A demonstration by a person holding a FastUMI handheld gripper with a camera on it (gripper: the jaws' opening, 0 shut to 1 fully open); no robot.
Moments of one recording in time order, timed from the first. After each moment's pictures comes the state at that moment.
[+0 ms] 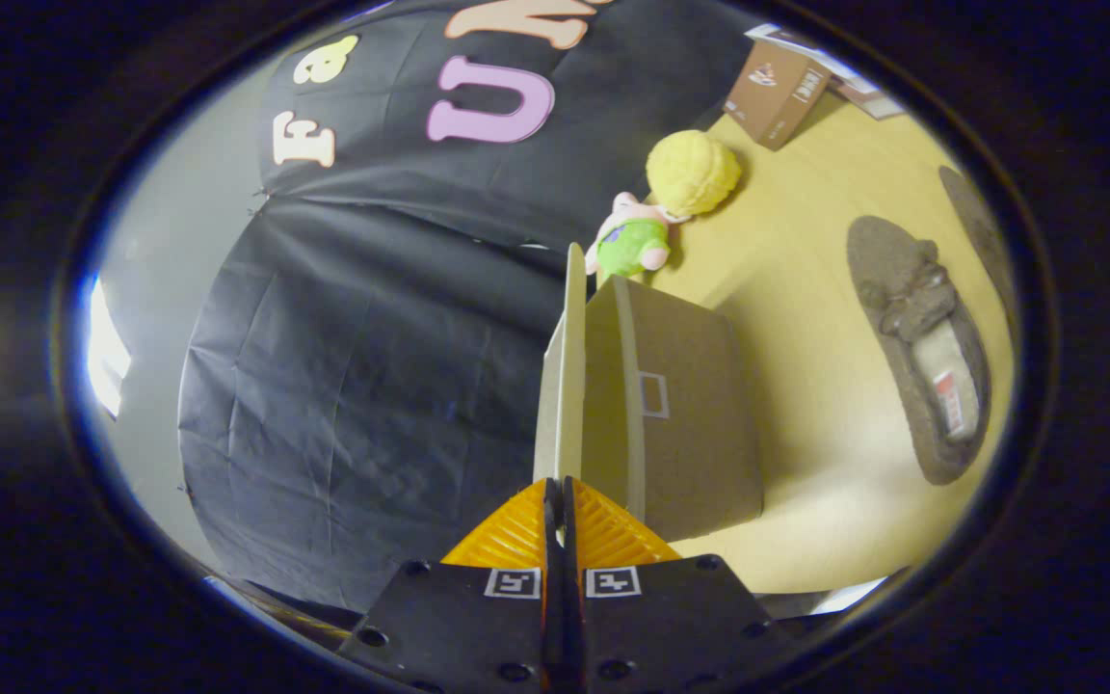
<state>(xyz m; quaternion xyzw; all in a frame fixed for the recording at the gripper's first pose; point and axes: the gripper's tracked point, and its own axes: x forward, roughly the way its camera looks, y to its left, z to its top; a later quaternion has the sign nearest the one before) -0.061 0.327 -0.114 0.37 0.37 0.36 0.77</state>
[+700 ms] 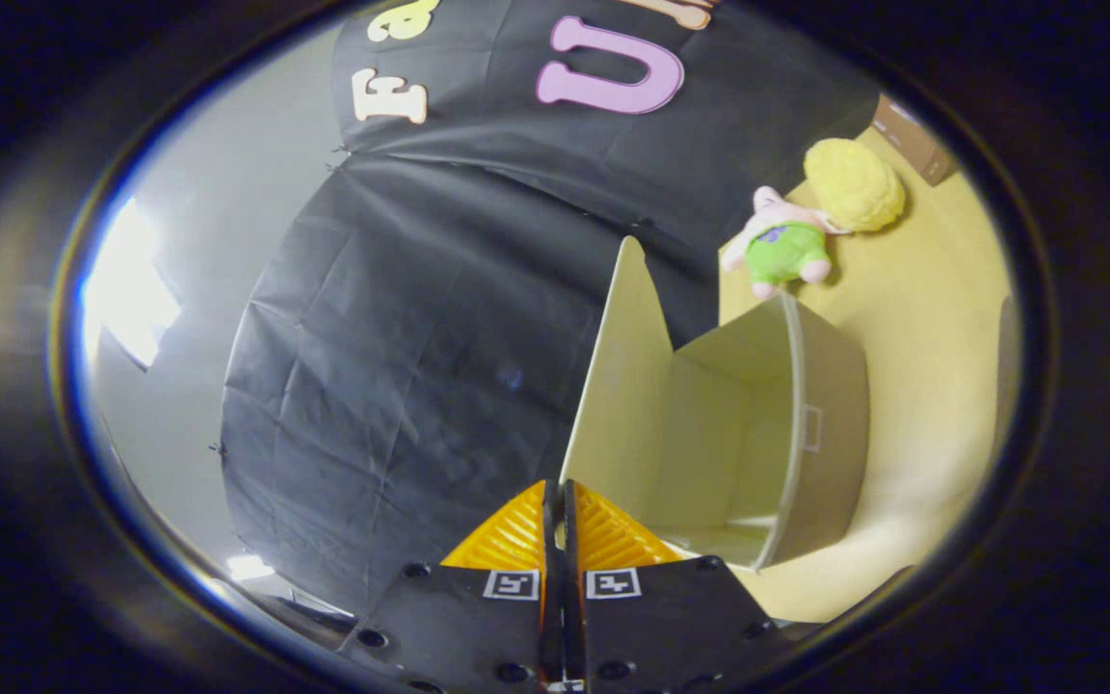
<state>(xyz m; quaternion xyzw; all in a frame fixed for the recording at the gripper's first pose) -0.054 0.442 -0.016 0.35 0.33 0.49 0.73</state>
